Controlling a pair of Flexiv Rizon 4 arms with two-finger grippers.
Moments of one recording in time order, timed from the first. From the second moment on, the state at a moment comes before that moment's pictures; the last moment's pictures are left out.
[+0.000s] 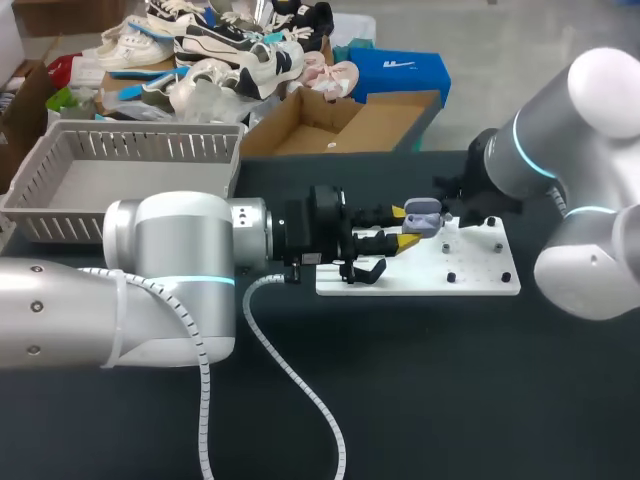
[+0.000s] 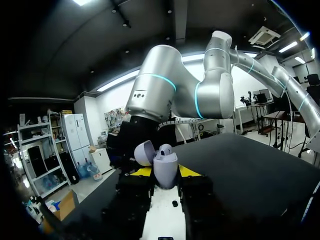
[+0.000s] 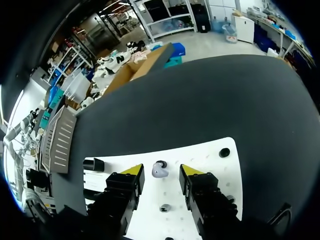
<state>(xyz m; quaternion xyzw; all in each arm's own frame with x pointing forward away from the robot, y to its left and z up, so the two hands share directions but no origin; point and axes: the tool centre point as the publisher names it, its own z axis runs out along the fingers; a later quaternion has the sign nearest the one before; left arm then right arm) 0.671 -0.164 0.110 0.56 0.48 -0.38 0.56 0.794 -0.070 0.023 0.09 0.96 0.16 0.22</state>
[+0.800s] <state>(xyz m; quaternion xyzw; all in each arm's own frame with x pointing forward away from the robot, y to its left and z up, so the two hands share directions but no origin) 0.671 -0.164 0.110 0.56 0.48 -0.38 0.56 0.797 -0.069 0.020 0.11 0.96 0.18 0.19</state>
